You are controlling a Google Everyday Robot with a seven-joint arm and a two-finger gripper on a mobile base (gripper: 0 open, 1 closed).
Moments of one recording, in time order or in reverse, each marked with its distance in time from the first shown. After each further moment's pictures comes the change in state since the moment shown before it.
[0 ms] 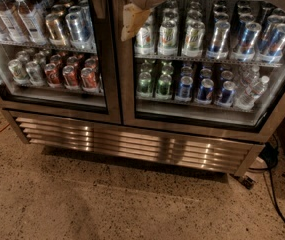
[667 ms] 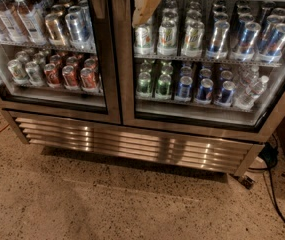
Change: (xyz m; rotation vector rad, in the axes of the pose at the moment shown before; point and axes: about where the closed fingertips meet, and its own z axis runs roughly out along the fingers) arm -0.009 -0.023 -0.046 -0.057 -0.013 -0.026
